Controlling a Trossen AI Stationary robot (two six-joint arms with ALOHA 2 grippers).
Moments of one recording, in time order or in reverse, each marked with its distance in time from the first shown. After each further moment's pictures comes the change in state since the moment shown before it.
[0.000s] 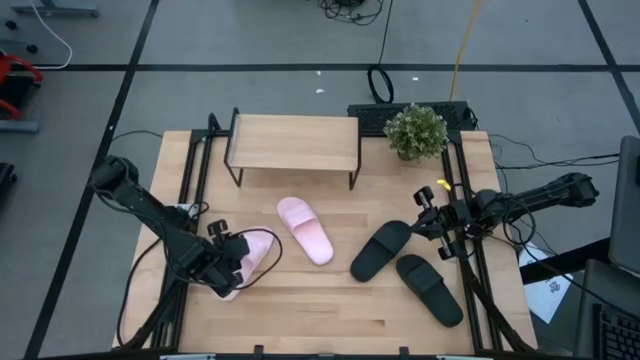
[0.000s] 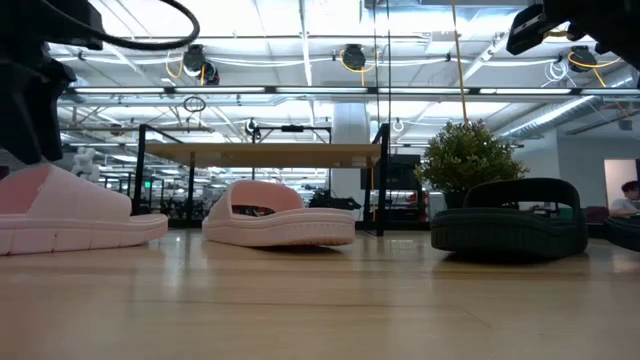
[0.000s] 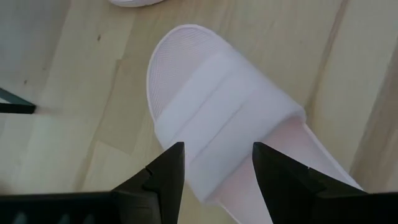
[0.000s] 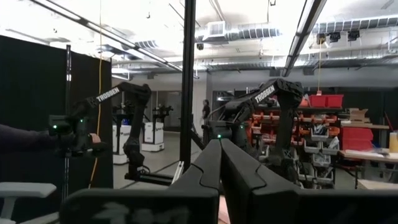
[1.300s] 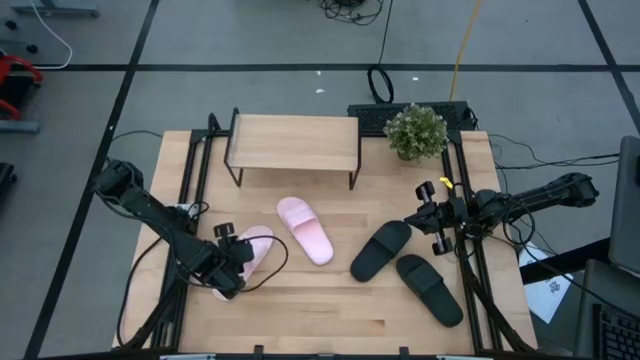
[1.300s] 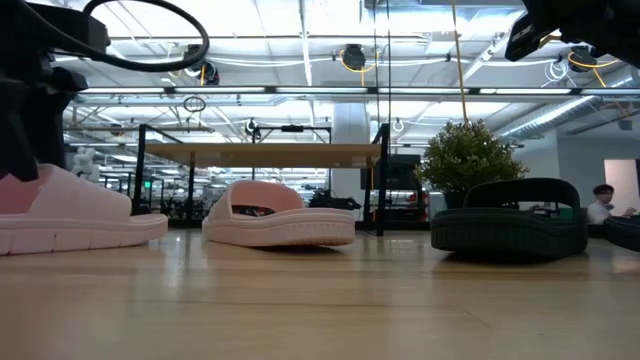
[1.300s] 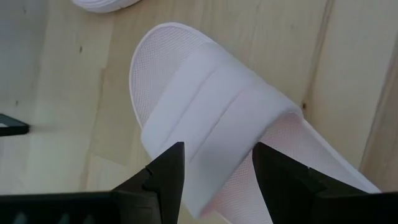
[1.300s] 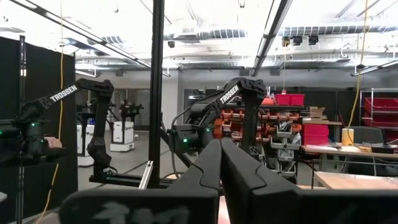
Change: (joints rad) left arm 0.011 0.065 0.000 0.048 0.016 0.128; right arm 0.000 0.000 0.000 -0.004 0.127 -0.045
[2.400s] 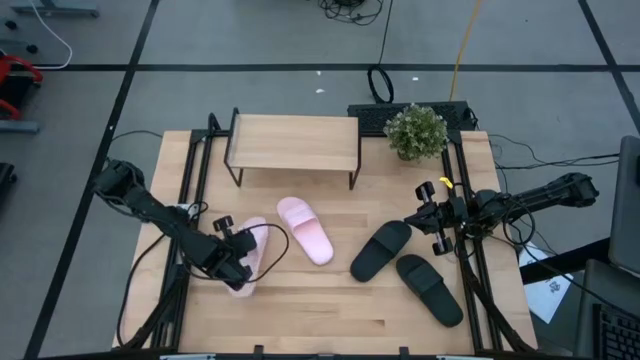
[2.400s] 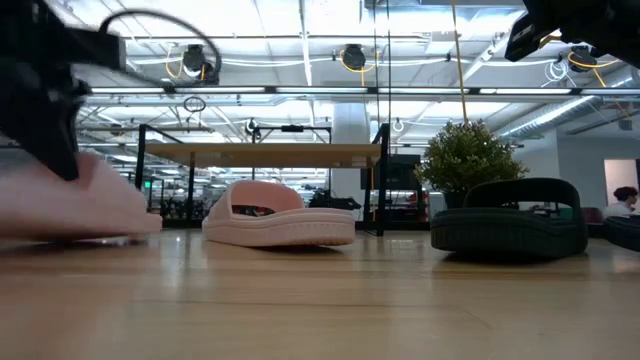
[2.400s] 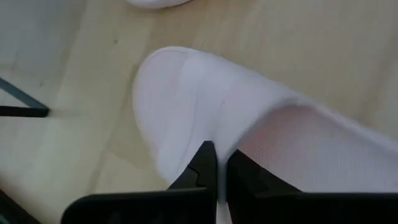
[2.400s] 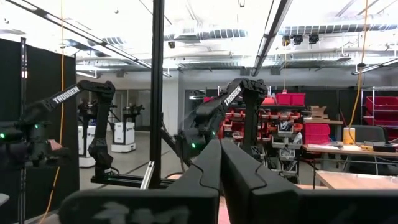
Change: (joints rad) left arm 0.067 0.000 -0.001 -0.012 -0.048 -0.097; right arm 0.000 0.000 0.000 0.000 -0.001 0.009
